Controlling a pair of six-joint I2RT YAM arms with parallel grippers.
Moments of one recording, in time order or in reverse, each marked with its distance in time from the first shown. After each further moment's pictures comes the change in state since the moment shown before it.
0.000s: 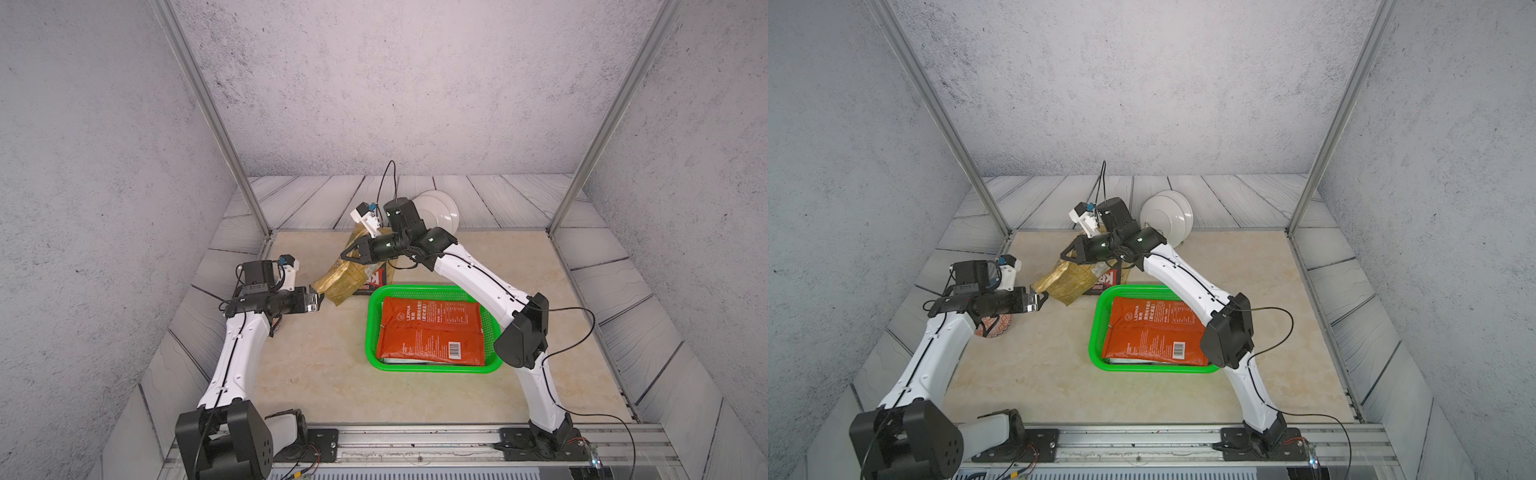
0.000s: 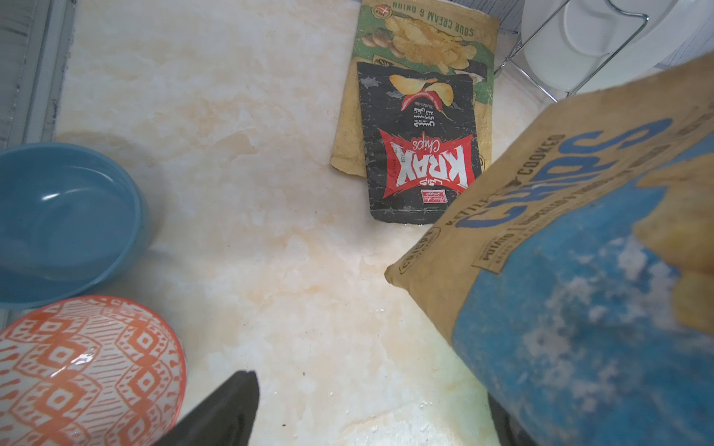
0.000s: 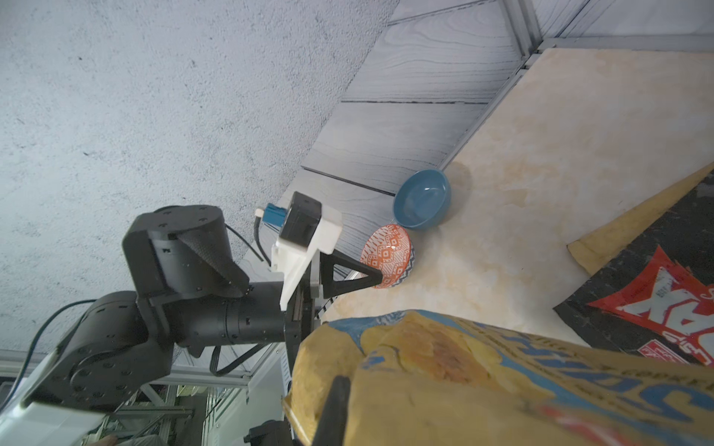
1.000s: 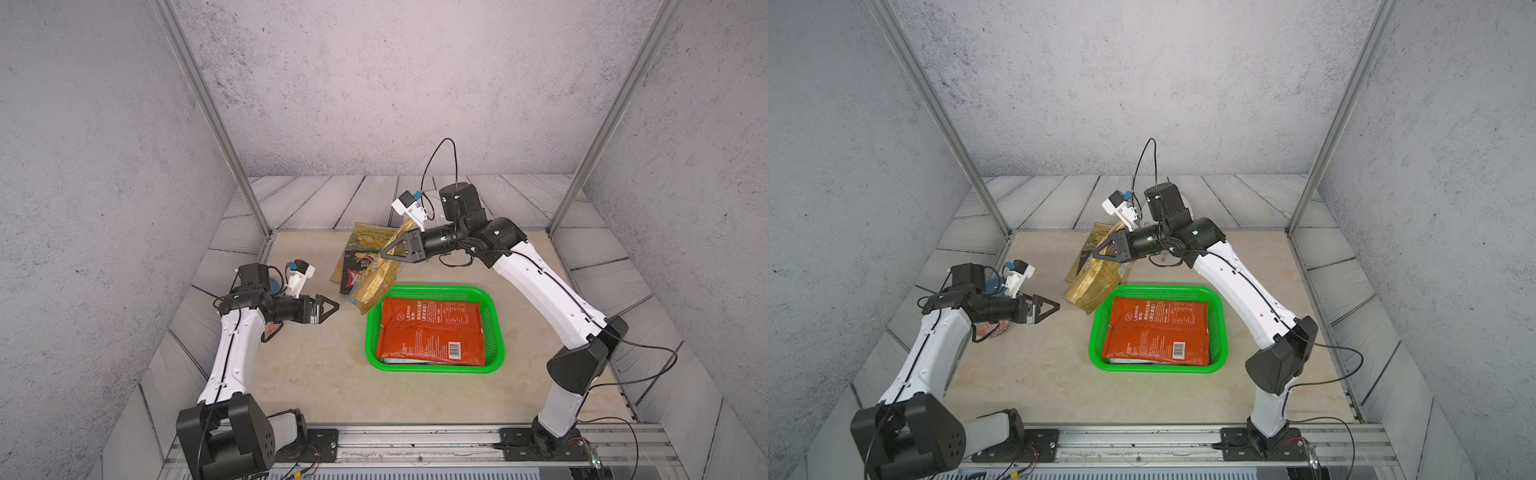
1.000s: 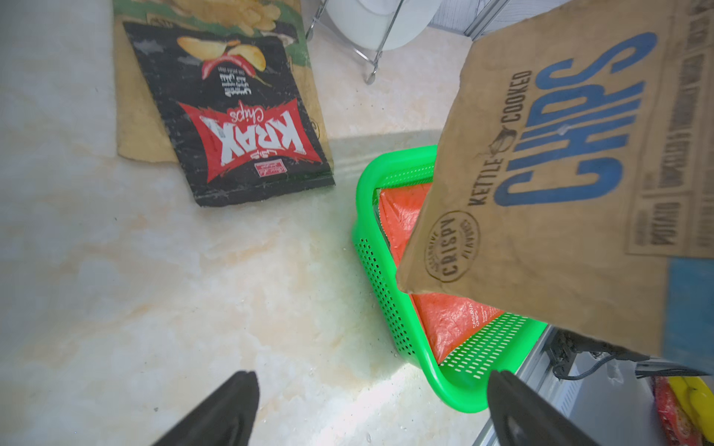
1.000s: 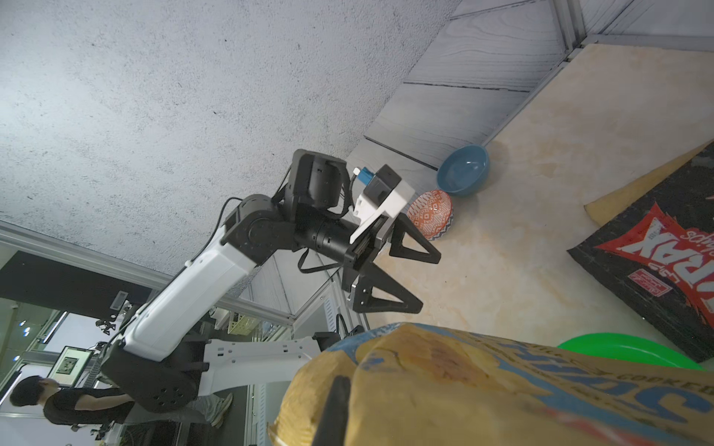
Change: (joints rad) left arm 0.048 0.054 0.043 -0.241 0.476 0.271; right arm -0.137 -0.385 -0.248 -0.182 -0.209 -0.103
